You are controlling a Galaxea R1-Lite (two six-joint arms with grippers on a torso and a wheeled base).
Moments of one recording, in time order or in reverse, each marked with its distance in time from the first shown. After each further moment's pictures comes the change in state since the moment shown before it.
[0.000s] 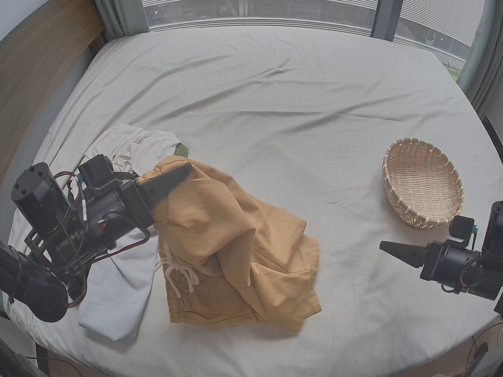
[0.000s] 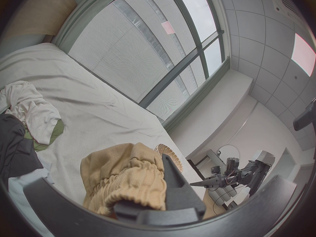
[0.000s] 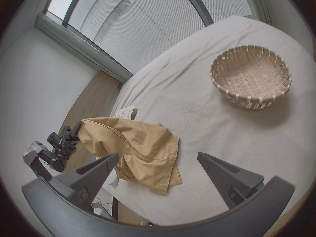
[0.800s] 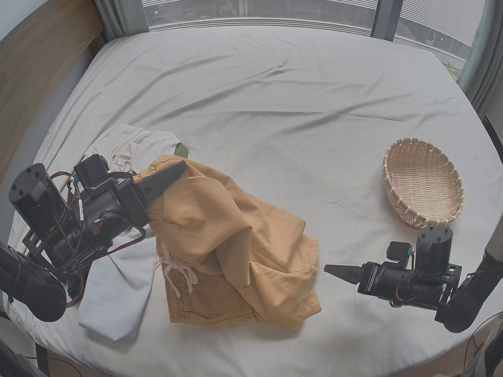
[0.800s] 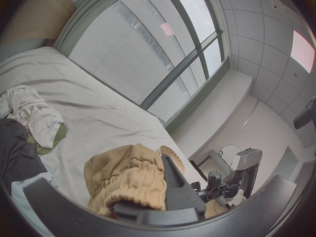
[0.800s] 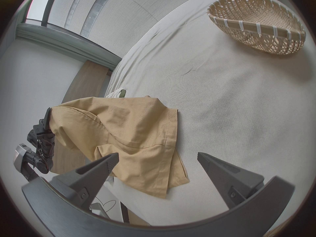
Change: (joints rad) left arm 0.019 -0.001 0.009 -0.018 -0.001 0.015; right arm 0.091 0.521 0.009 -0.434 -0.001 0.135
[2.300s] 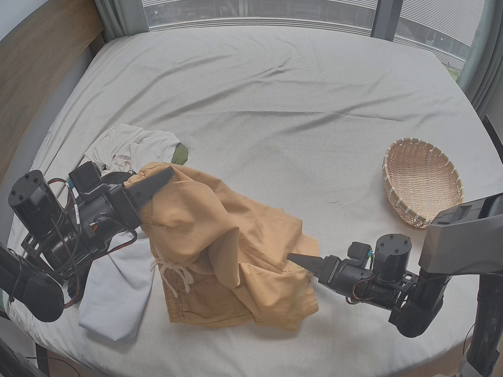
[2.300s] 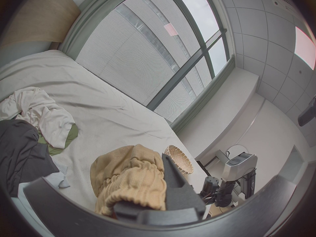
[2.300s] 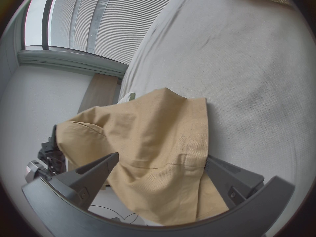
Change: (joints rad) left arm 0.069 0.023 0.041 -0.040 -0.001 0.011; right arm 0.070 0.290 -0.156 -0.325 0.067 0.211
